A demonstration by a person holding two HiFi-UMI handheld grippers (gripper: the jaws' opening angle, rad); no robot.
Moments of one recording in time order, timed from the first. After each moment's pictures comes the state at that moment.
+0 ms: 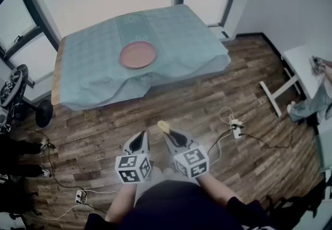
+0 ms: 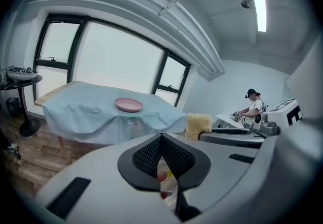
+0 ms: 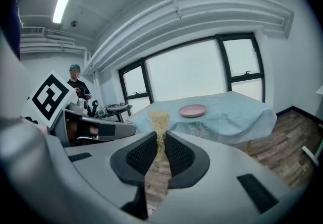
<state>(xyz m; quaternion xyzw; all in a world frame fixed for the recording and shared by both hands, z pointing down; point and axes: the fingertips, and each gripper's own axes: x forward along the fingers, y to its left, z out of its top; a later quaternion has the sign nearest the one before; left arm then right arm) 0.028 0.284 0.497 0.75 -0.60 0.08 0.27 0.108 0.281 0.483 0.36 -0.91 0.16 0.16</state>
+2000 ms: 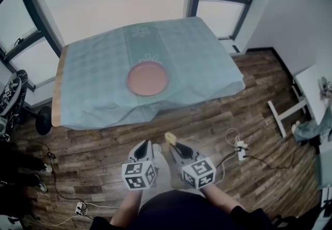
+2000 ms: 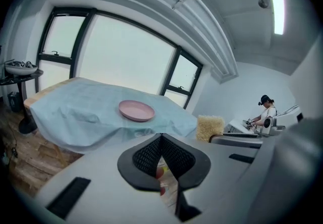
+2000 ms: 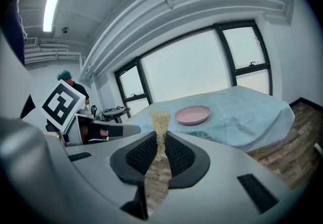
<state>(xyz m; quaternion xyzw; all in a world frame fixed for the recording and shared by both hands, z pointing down) -0.026 0.127 0.520 0.72 -0.62 0.07 0.29 0.066 0.129 0.497 0.34 -0.91 0.19 0.14</state>
